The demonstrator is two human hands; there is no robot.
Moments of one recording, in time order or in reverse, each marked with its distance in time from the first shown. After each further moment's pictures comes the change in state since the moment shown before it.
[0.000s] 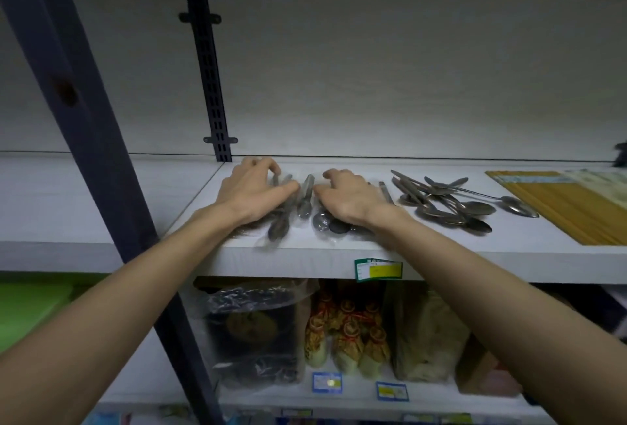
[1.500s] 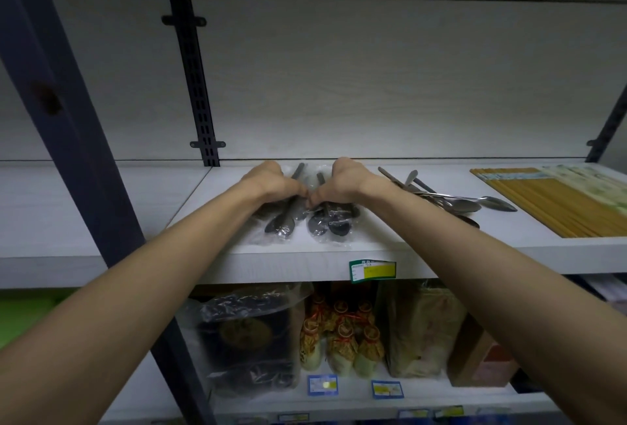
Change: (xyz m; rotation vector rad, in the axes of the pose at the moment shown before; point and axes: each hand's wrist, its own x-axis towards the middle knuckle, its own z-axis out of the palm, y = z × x) left_hand 0.031 0.042 -0.001 -0.187 -0.260 -0.270; right_hand -0.001 -0.018 -0.037 0.059 -0.102 0.163
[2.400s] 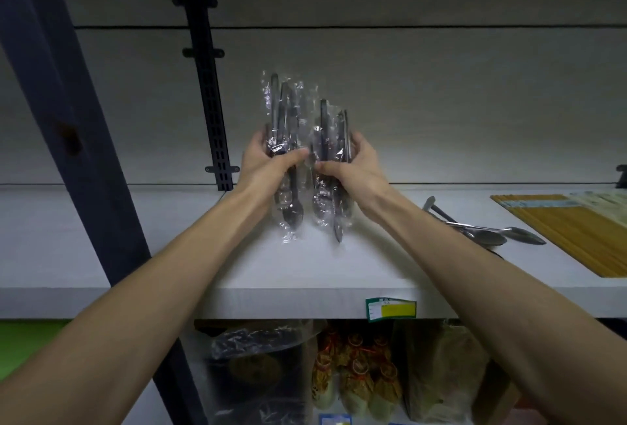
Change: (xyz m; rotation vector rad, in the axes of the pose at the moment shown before) left_hand 0.006 0.003 -0.032 -0.984 0.243 0.313; right_hand 0.029 -0.006 -0.009 1.043 0.237 -0.368
